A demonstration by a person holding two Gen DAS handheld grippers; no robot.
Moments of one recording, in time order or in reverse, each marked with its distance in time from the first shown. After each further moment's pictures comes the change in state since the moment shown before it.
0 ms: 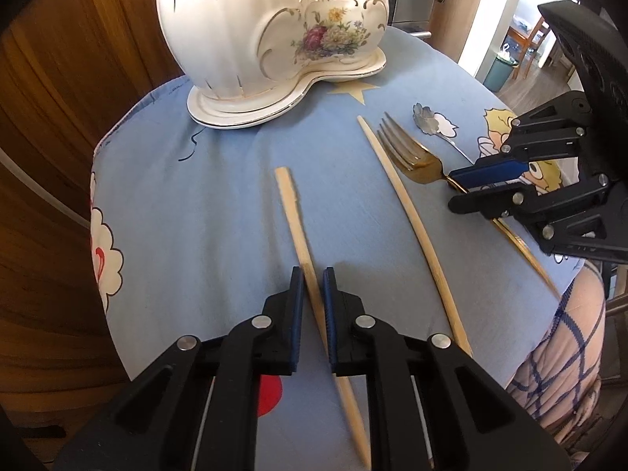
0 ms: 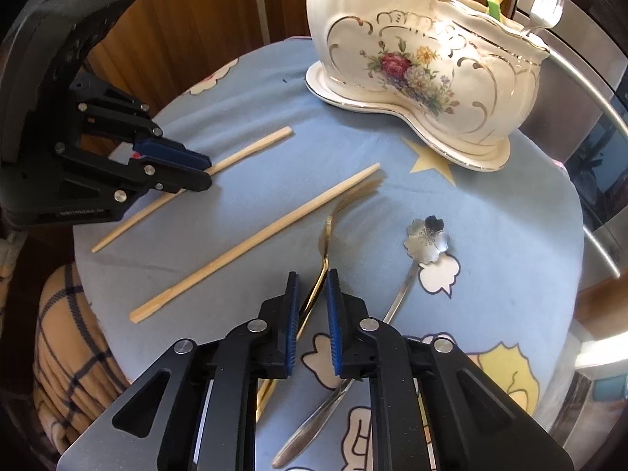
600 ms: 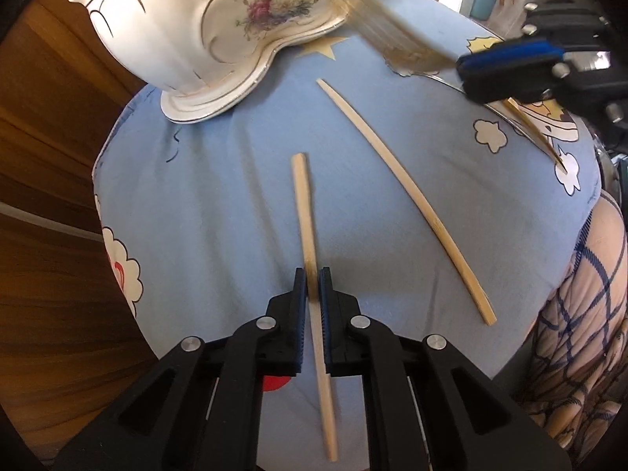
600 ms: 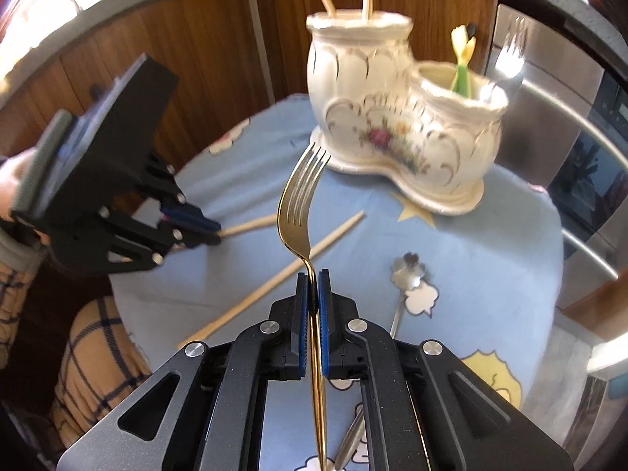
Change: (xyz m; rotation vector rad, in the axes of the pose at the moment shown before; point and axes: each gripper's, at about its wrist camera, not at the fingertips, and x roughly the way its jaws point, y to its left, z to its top) left arm 0.002 -0.032 0.021 0.193 0.165 0.086; right arm -0.058 -0.009 0.002 0.039 -0.162 0.026
